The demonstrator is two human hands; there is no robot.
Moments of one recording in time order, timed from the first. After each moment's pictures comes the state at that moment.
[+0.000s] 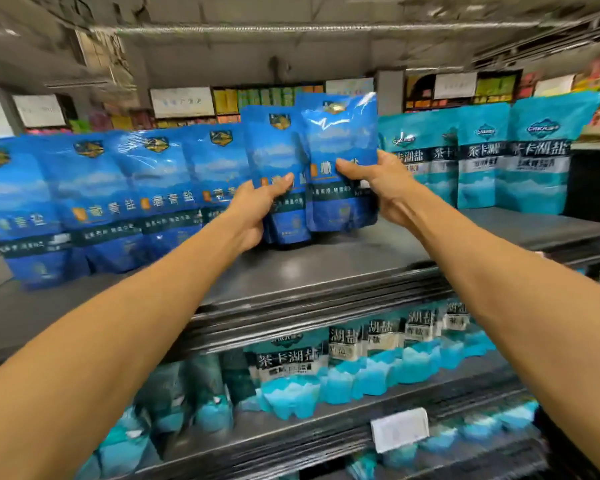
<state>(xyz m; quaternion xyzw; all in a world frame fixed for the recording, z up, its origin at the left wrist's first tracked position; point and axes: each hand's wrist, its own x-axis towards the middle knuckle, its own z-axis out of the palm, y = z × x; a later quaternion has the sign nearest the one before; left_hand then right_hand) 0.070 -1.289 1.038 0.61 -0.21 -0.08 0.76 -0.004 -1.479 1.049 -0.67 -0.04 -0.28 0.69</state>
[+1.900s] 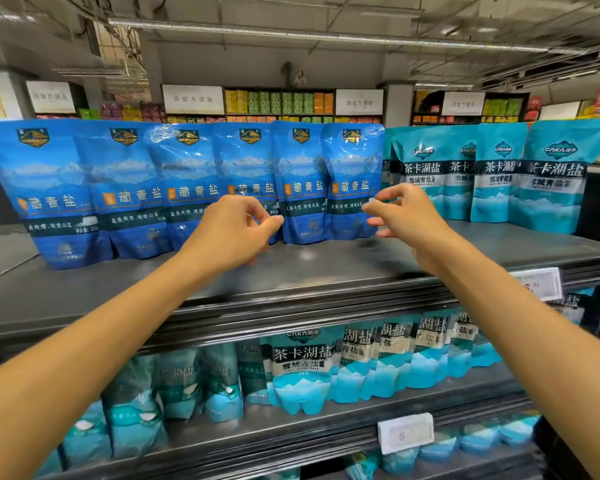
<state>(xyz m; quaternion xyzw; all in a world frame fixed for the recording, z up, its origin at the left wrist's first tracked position) 0.031 -1.197 1.024 0.86 -0.29 0.18 0.38 -0.046 -1.442 1.026 -0.77 0.11 -0.31 0.54</state>
